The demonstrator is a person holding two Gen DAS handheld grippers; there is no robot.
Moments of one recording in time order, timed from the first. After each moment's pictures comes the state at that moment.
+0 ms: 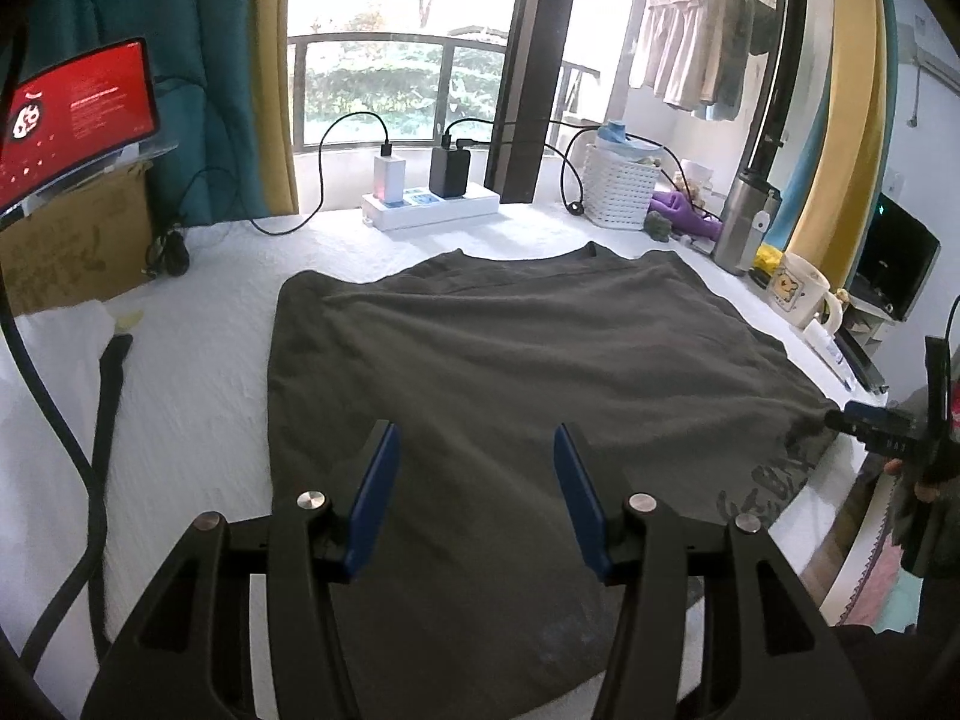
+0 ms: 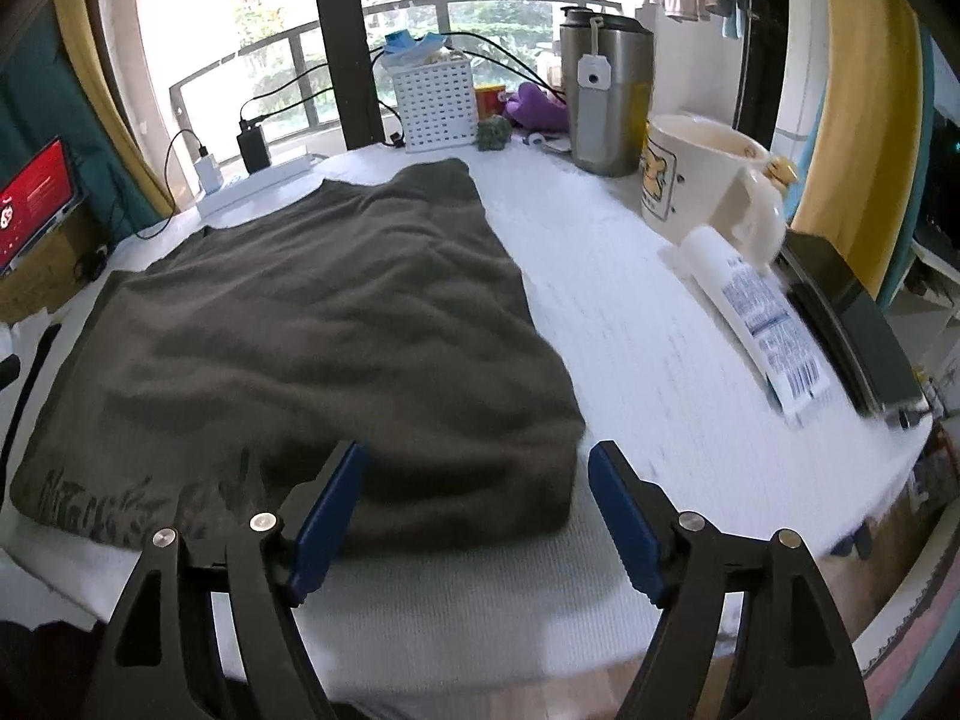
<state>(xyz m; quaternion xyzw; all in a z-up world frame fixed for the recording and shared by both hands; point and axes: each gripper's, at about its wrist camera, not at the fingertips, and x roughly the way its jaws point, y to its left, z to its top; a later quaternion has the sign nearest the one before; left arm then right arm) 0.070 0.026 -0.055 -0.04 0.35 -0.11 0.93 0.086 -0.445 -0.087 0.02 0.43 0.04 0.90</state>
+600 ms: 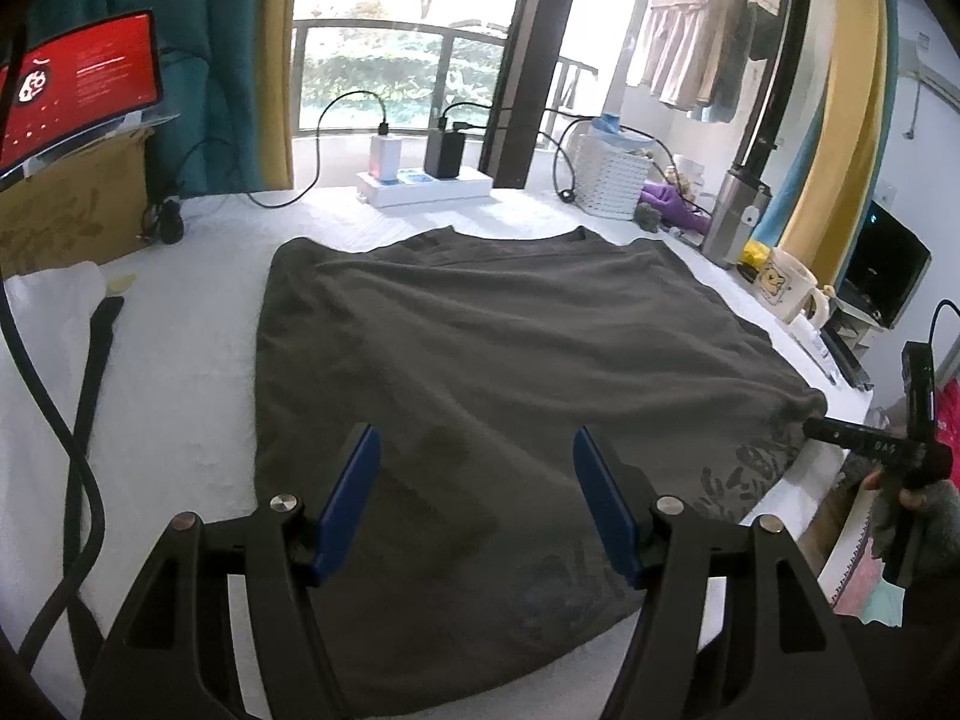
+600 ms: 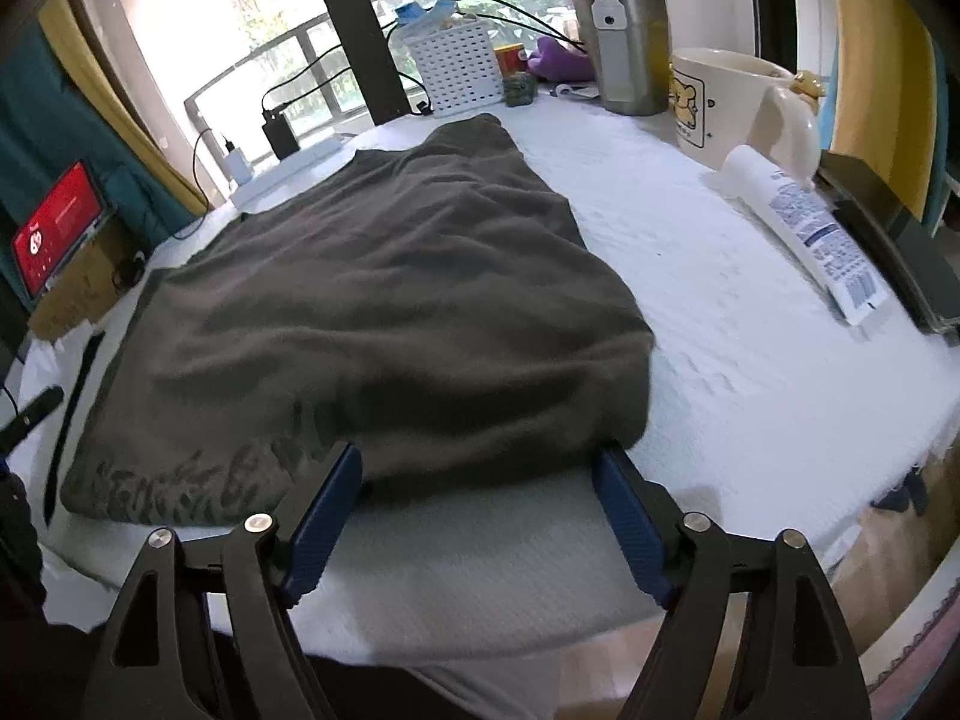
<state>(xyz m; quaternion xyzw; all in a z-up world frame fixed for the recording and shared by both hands) 0.059 0.028 -0.066 -0.06 0.36 -0.12 0.92 0.085 -0.437 -0.103 0.10 0.46 0.09 0.88</state>
